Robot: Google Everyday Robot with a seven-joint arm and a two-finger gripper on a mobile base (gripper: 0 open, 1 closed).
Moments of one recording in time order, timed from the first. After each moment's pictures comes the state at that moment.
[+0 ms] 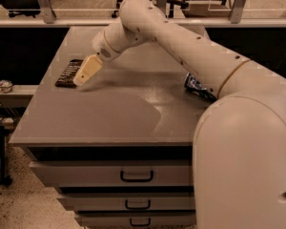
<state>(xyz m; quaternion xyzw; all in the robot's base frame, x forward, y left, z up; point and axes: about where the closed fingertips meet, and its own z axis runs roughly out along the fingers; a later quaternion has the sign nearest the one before) 0.718 0.179 0.852 -0.61 0.66 0.22 0.38</state>
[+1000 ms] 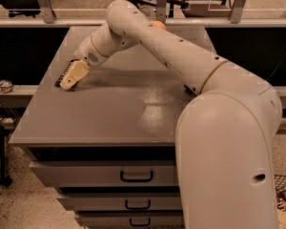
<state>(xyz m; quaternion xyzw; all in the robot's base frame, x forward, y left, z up) 0.705 0.227 0.836 -0.62 0.64 0.27 0.35</state>
